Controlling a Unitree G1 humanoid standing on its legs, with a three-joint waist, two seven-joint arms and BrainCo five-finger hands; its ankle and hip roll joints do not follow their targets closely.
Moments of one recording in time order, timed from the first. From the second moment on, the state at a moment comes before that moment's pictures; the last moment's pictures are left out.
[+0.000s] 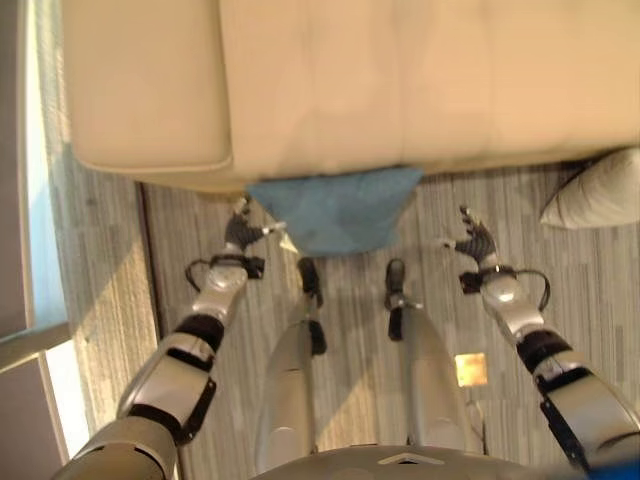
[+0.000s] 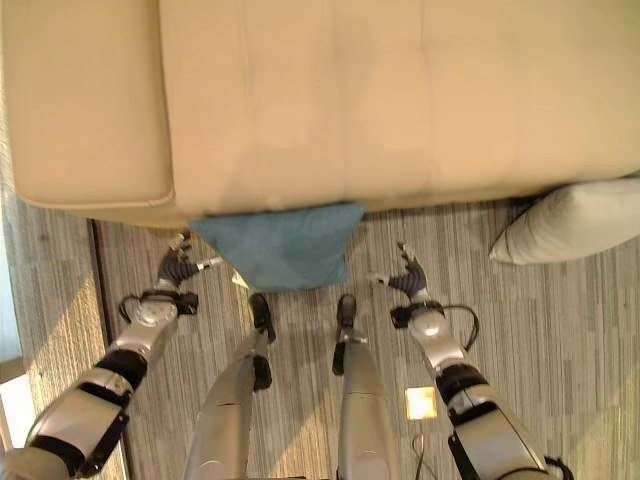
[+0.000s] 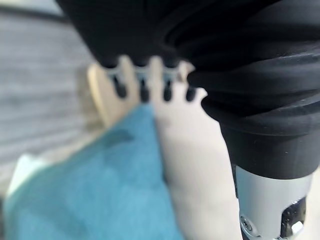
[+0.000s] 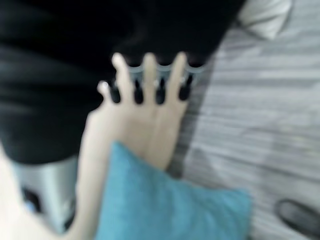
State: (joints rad) left arm -0.71 0.48 -0.35 1.01 -0.37 -0.31 0.26; right arm -0.61 -0.43 0.36 0.84 0.21 -0.26 -0.28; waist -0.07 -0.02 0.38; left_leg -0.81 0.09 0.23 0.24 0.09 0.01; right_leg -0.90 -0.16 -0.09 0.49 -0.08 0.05
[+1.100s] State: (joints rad) left arm -0.77 0.43 -0.23 0.87 -0.66 -0.40 0.35; right arm -0.82 -0.53 0.28 0.82 0.29 -0.30 -0.45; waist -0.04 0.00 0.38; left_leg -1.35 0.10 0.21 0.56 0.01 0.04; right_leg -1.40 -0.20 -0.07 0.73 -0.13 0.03
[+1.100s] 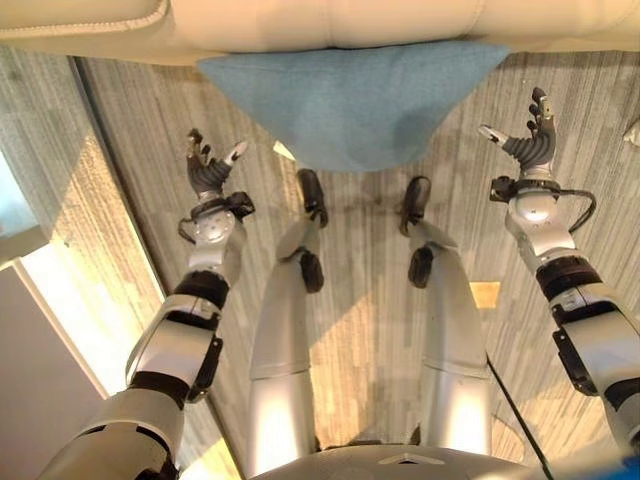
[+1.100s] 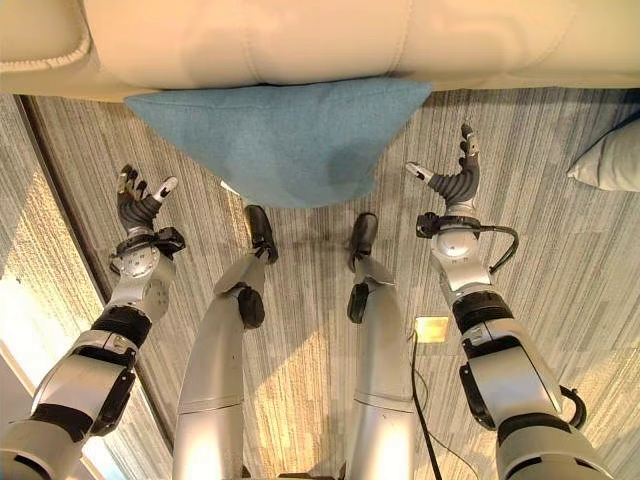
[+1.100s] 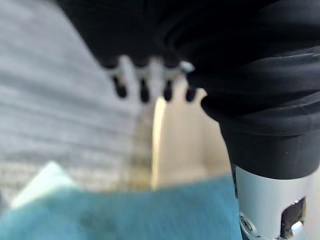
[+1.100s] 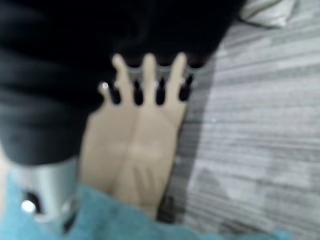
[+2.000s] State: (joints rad) left arm -1.13 0.46 -0.50 0.84 -0.64 -0.28 0.40; right arm -1.19 -0.47 0.54 0.87 0.35 -0.24 -0.43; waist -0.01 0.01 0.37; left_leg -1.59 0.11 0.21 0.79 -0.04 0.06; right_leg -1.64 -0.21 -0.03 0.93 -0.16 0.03
